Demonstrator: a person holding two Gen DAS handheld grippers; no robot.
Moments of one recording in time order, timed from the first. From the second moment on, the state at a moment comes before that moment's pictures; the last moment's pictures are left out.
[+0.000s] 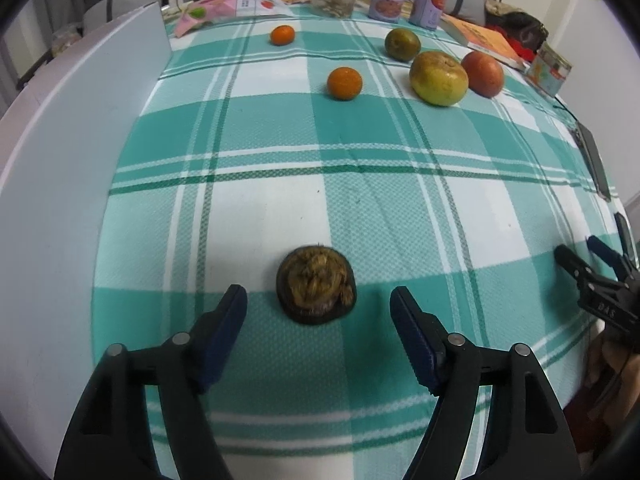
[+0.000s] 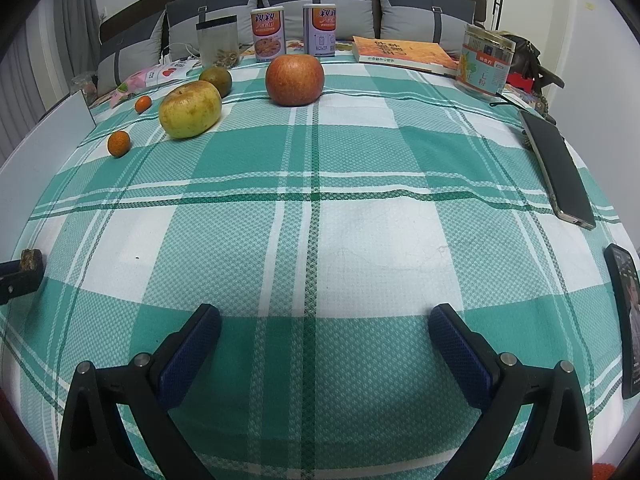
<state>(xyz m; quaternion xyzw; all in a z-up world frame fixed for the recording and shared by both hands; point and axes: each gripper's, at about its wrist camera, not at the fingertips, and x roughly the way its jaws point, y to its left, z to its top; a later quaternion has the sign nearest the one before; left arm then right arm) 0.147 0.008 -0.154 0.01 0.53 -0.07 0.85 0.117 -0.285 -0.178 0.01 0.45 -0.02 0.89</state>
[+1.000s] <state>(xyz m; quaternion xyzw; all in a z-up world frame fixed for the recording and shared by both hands) 0.100 0.038 -0.134 -0.06 0.50 -0.12 0.86 0.265 -0.197 -0.133 0.00 0.56 0.13 0.82</state>
